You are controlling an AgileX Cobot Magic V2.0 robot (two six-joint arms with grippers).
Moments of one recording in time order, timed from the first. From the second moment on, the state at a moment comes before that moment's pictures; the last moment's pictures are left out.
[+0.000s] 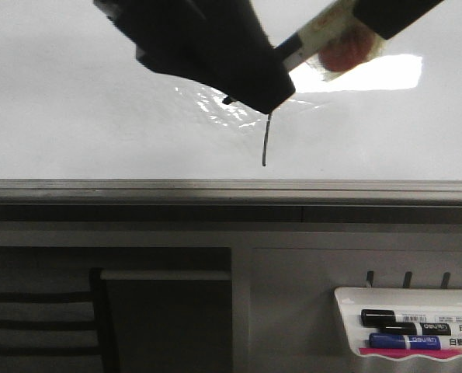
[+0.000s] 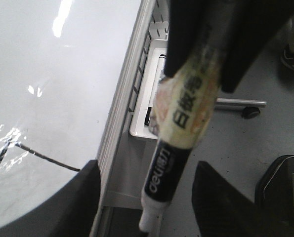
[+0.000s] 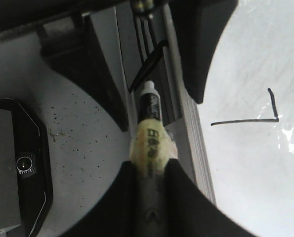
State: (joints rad) left arm -0.85 1.40 -1.09 -0.43 0.54 0.93; right arm 0.56 1.11 -1.07 0.32 0.93 -1.02
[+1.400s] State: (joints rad) left arm -0.78 1.37 -1.10 -0.36 0.59 0.79; right arm 0.56 1.00 -1.13 0.04 0.96 -0.66
